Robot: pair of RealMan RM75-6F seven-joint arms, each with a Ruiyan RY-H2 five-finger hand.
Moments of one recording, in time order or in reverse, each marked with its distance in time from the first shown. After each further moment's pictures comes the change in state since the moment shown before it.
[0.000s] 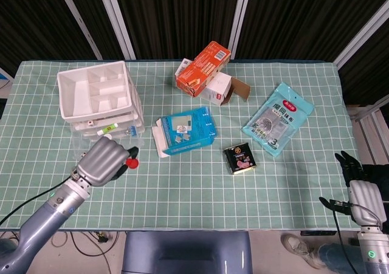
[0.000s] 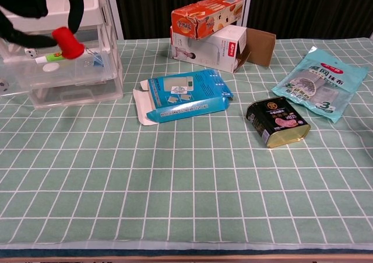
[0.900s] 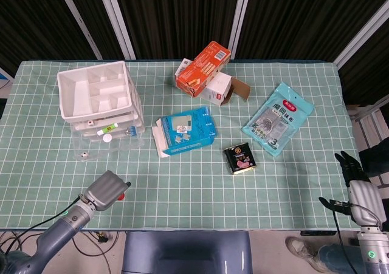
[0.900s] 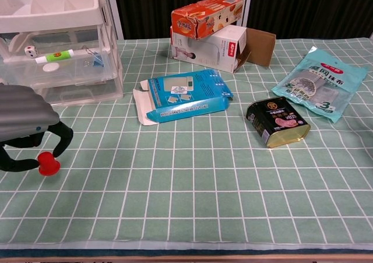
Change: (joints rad) left arm 0.084 -0.293 0.169 0.275 -0.045 -0.106 0.255; right arm 0.000 0.000 0.000 0.000 -0.003 0.000 0.005
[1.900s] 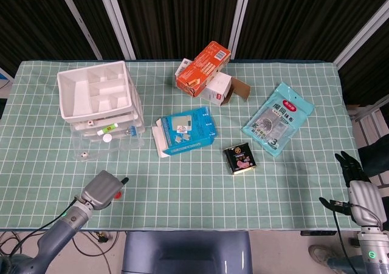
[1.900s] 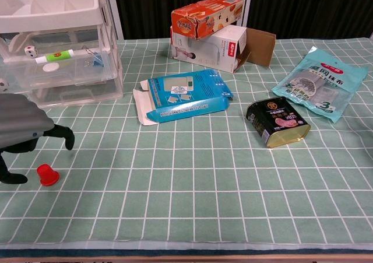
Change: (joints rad) left arm 0.036 -0.042 0.019 0.036 -0.006 0.091 -0.013; right arm -0.001 0.001 -0.001 0.003 -0.003 0.003 0.003
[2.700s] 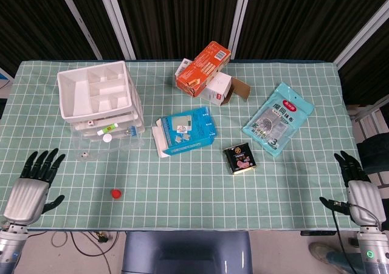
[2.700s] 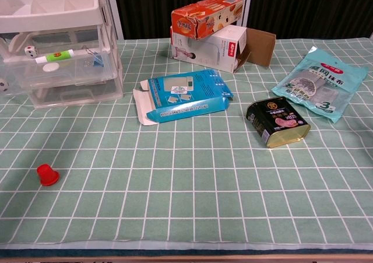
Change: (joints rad) left arm 0.438 0.044 0.011 0.244 0.402 0.619 -0.555; right arm 0.002 -0.017 0.001 0.014 -0.005 0.011 -0.056
